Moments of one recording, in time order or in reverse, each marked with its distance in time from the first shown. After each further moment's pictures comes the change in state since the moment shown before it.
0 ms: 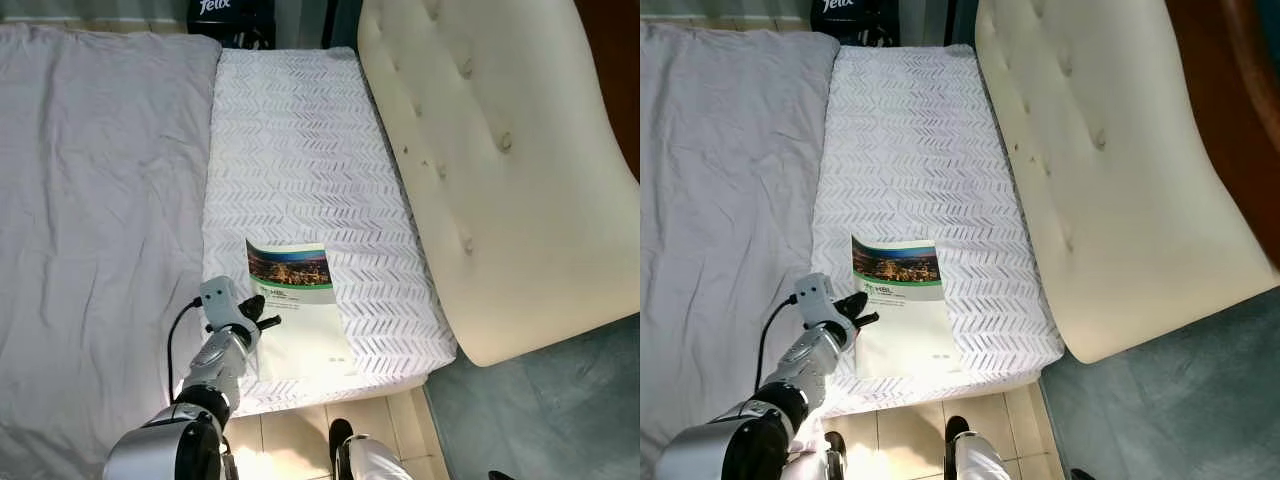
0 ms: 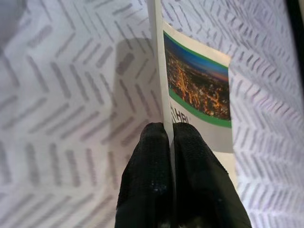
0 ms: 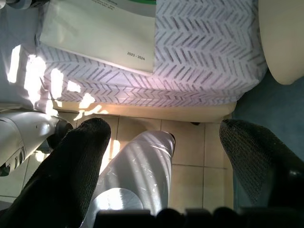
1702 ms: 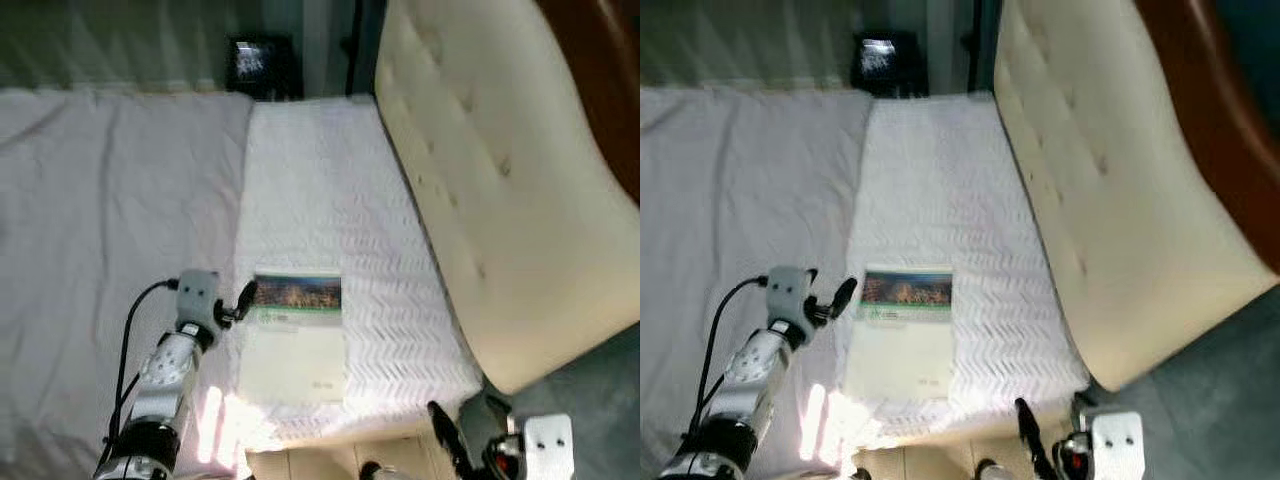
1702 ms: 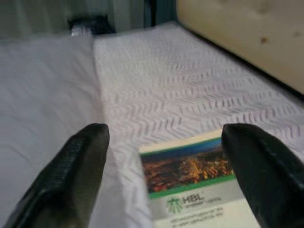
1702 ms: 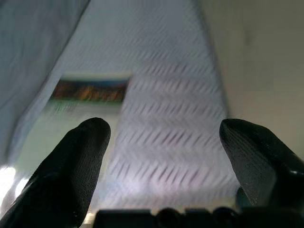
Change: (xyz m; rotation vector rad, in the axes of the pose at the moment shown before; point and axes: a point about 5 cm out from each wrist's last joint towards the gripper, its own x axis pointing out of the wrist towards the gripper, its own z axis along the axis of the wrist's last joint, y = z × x) left arm -0.052 0.036 0.023 0.509 -0.268 -0.200; right arm 0.083 -0.042 0.018 0.080 -0.231 -0.192
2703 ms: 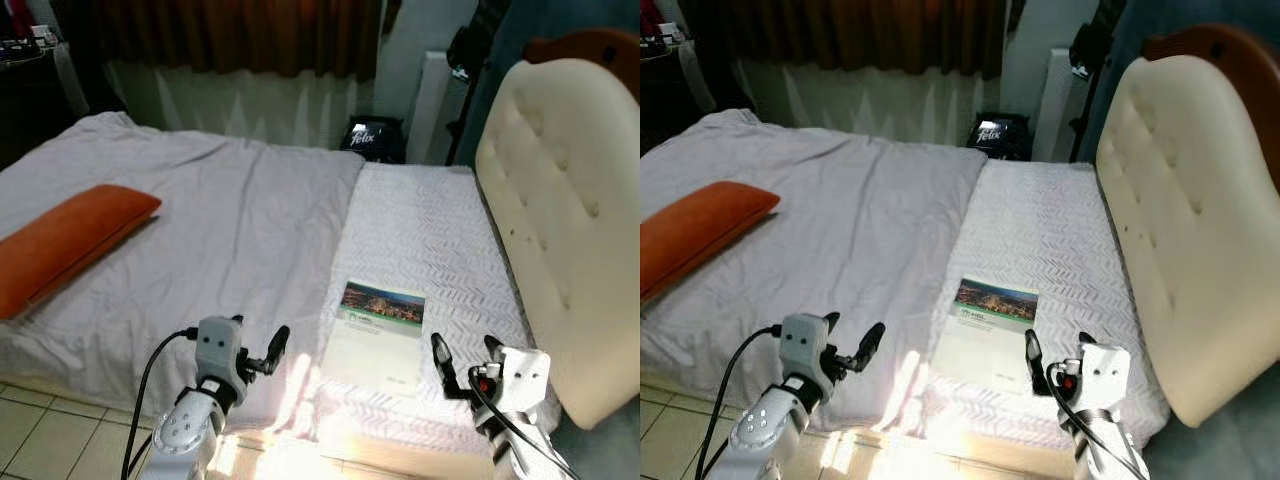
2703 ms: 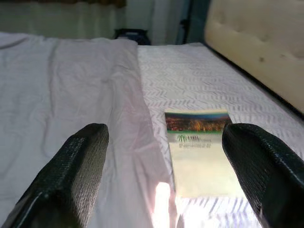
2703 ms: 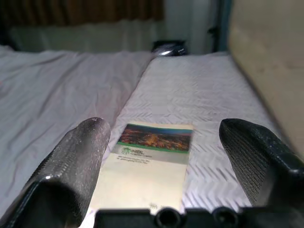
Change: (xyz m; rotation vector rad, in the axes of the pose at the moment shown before) left arm -0.028 -0.065 0.003 -0.120 0.082 -0.074; right arm 0.058 -0.011 0.001 0.017 -0.145 -0.065
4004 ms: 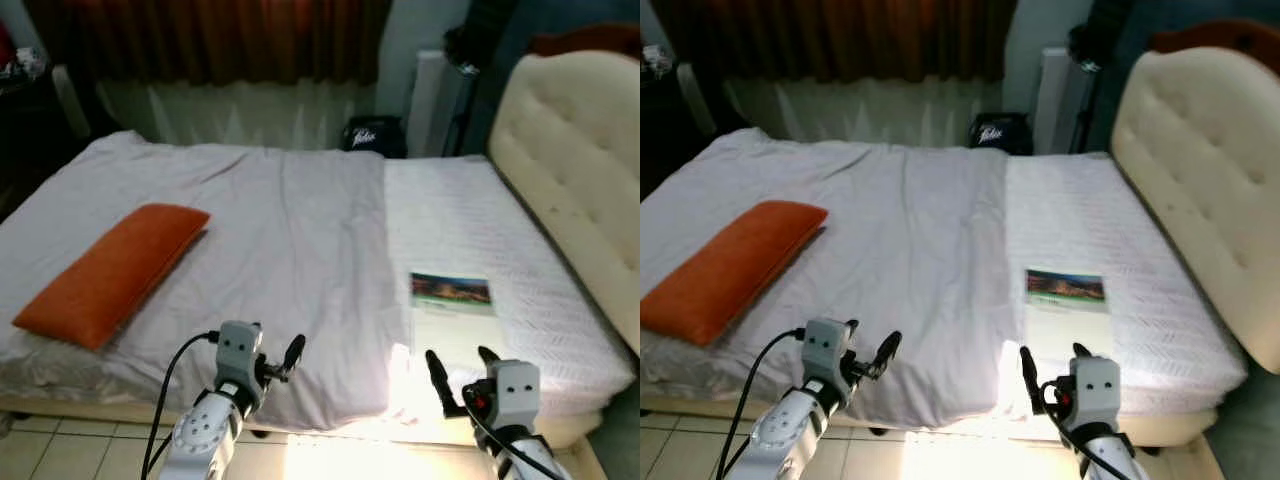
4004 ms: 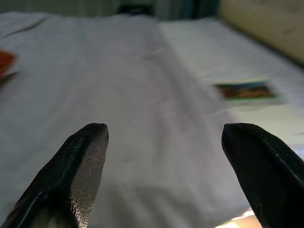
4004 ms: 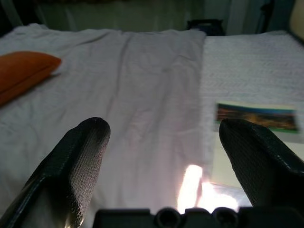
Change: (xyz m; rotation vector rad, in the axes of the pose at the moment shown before) left arm -0.003 0.002 -0.020 -0.049 0.065 0.031; right arm 0.000 0.018 -0.009 -0.041 0.032 0.126
